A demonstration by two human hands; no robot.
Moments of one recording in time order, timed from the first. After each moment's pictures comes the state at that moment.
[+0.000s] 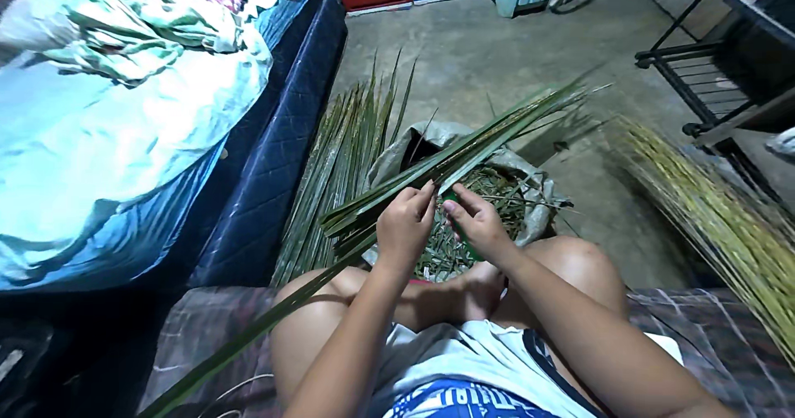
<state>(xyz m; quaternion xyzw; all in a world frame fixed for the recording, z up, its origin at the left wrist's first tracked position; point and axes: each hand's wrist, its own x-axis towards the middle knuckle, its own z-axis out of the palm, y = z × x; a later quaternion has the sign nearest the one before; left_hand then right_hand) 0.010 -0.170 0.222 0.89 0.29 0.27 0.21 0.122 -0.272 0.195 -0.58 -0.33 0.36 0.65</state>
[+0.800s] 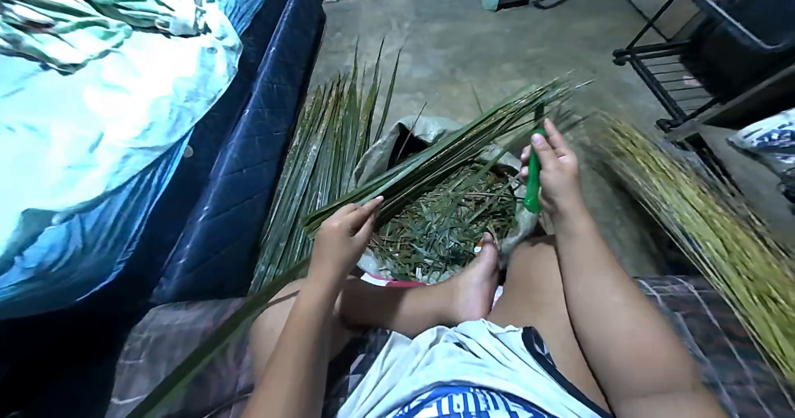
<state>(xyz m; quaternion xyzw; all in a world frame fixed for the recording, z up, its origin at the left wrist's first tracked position) -0.059 -0.093 0.195 0.91 0.26 0.22 0.24 0.238 -0.290 0.192 -0.65 -0.17 0.19 0.72</state>
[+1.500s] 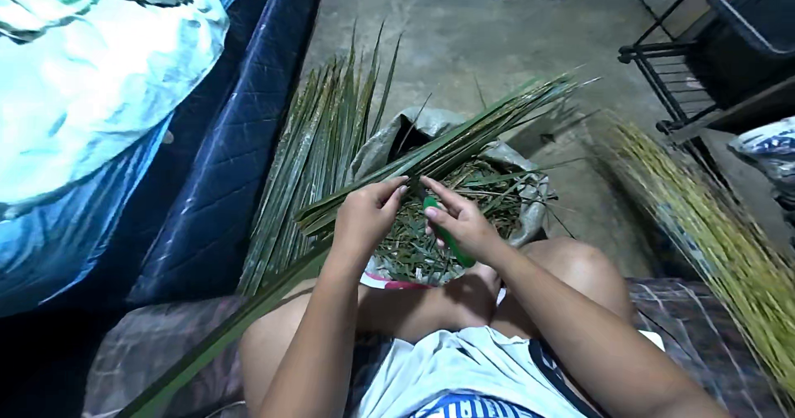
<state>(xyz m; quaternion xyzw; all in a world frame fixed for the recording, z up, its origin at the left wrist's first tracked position) -0.007 -0.086 0.212 0.88 0.32 0.13 0.32 0.126 -0.234 0.185 -0.57 -0.33 0.49 0.58</state>
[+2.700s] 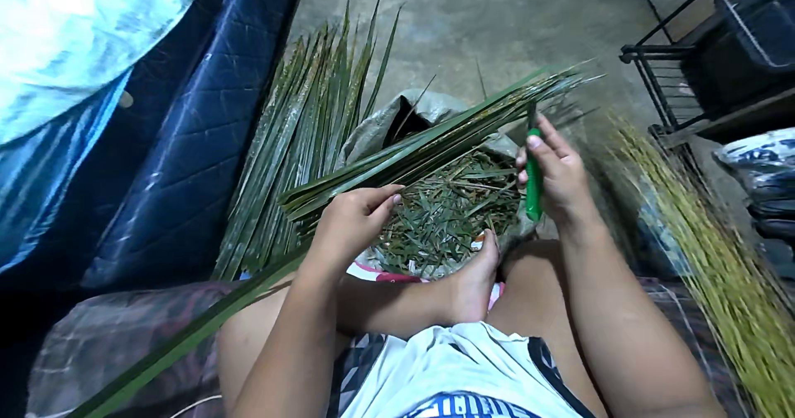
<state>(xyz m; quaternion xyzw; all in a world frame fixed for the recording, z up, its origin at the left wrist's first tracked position) -0.034 -0.072 0.197 0.88 0.30 0.08 0.37 0.225 -0.259 0.193 -0.66 -0.21 0.28 0.67</state>
